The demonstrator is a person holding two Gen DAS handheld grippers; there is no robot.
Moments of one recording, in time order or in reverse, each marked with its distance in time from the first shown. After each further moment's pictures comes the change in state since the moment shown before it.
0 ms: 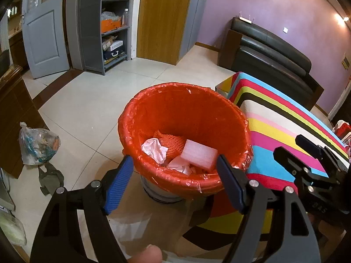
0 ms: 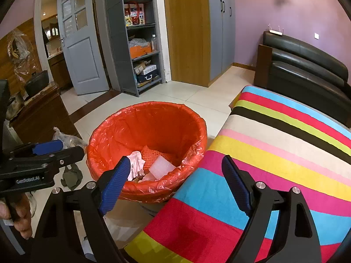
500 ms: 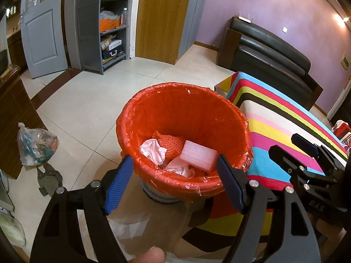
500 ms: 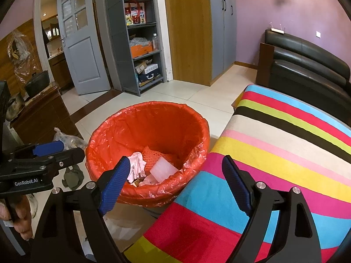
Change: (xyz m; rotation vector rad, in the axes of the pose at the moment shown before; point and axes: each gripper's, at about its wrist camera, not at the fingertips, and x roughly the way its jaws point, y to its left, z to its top) left arm 0.003 -0.001 0.001 0.006 0.004 -0.003; right arm 0.010 0.002 0.003 0.003 0.006 0.012
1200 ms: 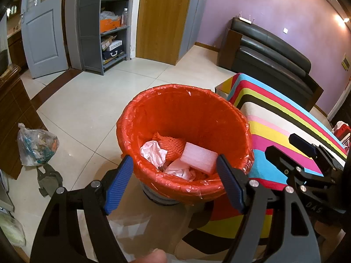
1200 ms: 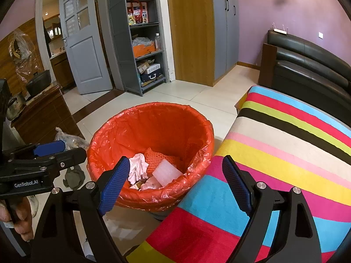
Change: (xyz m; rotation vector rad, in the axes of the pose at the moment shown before) left arm 0.002 0.000 0.005 -0.005 -0.001 -0.001; right arm 0.006 0.005 0.006 -0.004 -0.001 0.012
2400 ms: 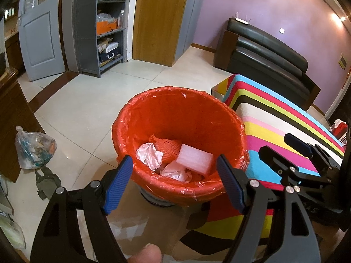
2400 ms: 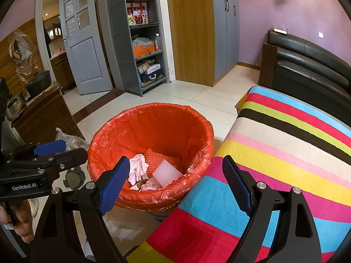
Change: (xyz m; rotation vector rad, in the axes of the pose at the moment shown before) left arm 0.001 -0.007 0.002 0.013 -0.012 -0.012; right arm 0.002 0.000 0.000 -0.001 -0.001 0.002
